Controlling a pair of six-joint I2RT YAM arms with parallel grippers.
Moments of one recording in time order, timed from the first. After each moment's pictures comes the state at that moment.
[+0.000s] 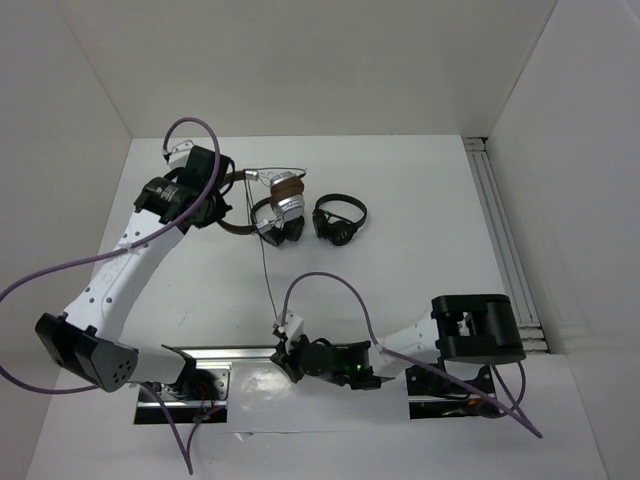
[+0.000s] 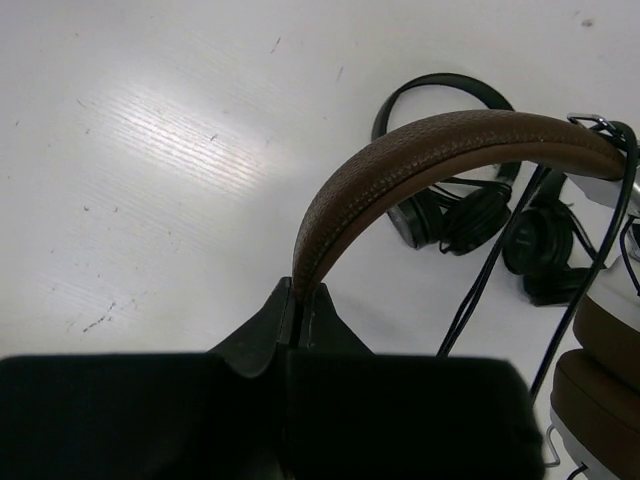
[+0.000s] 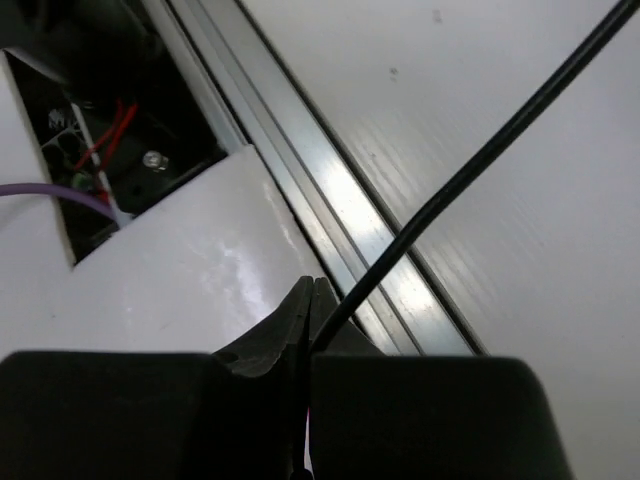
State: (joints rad) left arm -0.39 1.34 1.52 -1.09 -0.49 -0.81; right arm 1.55 1.64 0.54 0.67 0.38 0.46
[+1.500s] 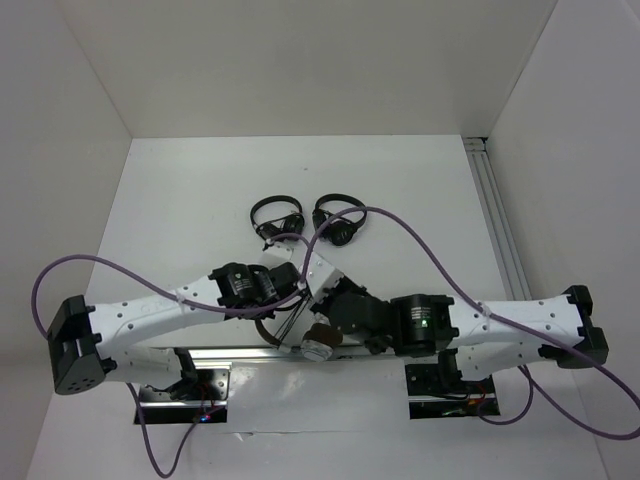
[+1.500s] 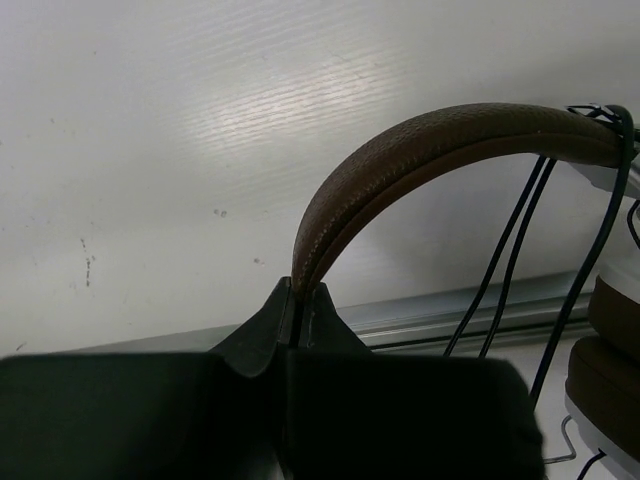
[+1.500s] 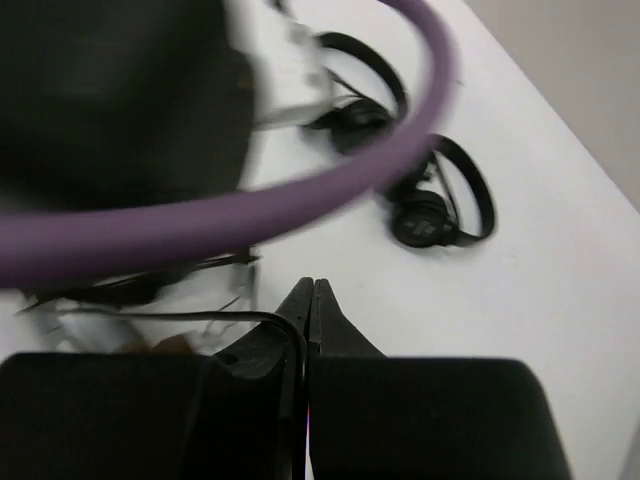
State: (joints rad) left arm -1.06 1.27 0.99 -1.03 -0.53 -0.74; right arm 1.55 1.12 1.08 -0.48 0.81 0.01
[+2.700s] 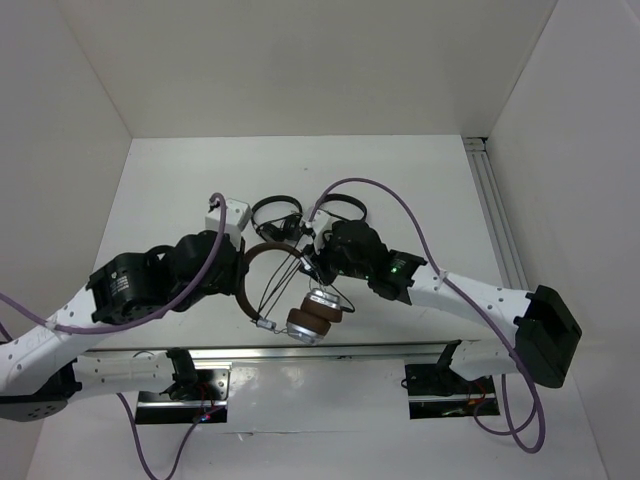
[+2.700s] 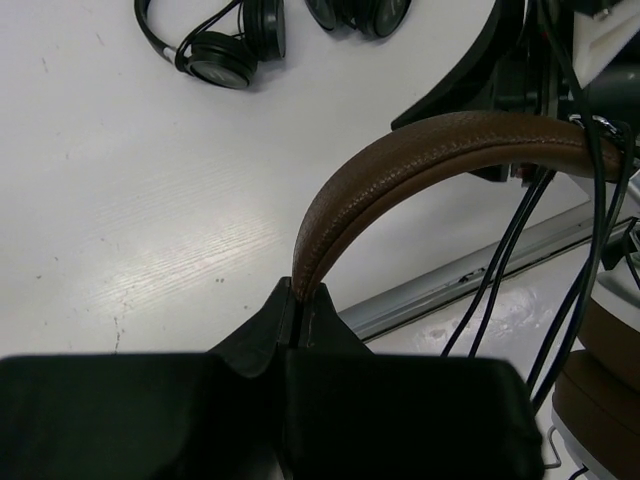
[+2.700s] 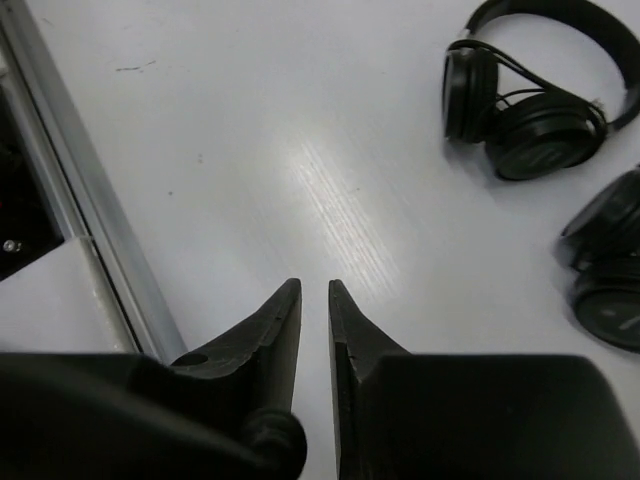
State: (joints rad) left arm -1.08 0.96 1.38 -1.16 -0.50 -0.56; right arm 0.92 1.29 0.89 -0.04 -0.13 0.04
